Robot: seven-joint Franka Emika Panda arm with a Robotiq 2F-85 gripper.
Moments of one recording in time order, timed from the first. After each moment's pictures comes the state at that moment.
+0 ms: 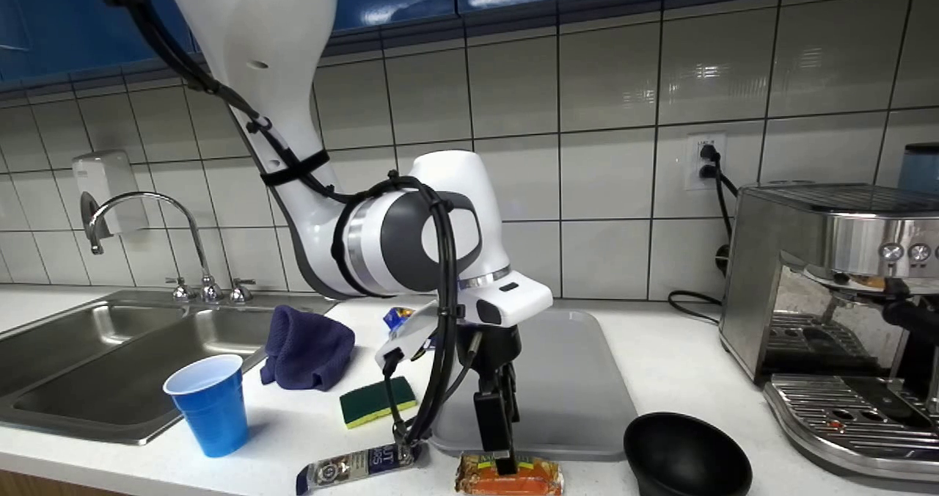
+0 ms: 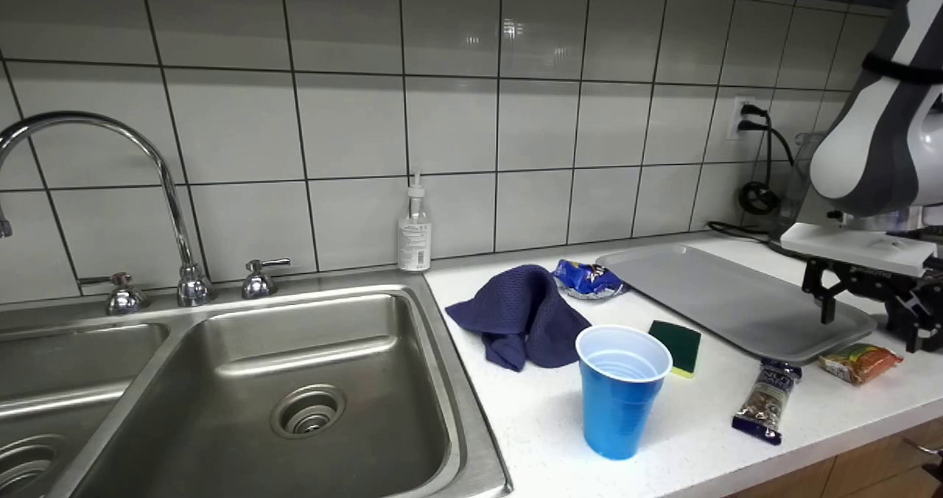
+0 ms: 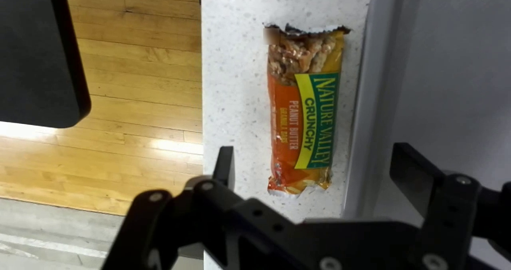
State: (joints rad) arm -0.01 0.33 -0.55 -2.53 -0.12 2.82 0.99
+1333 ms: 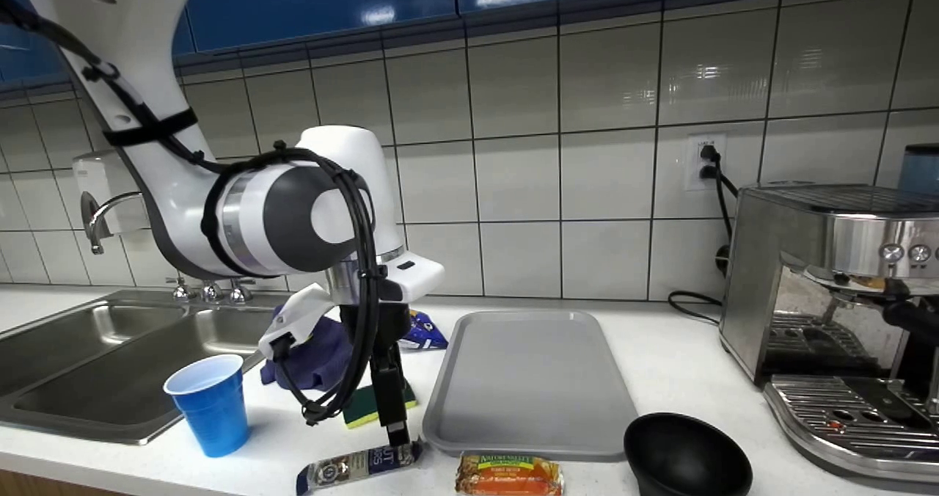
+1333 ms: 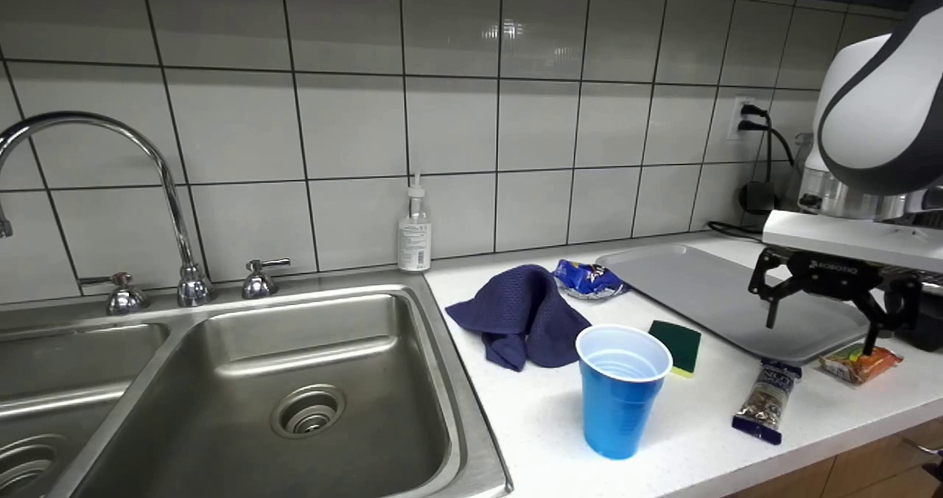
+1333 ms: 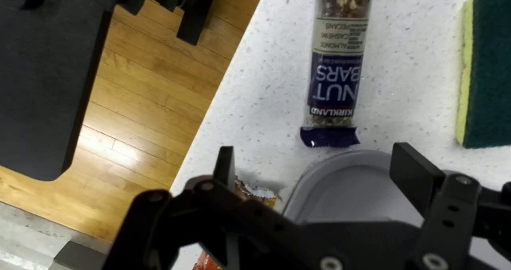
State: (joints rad) arm -0.03 0.05 -0.34 -2.77 -0.22 2.82 0.87
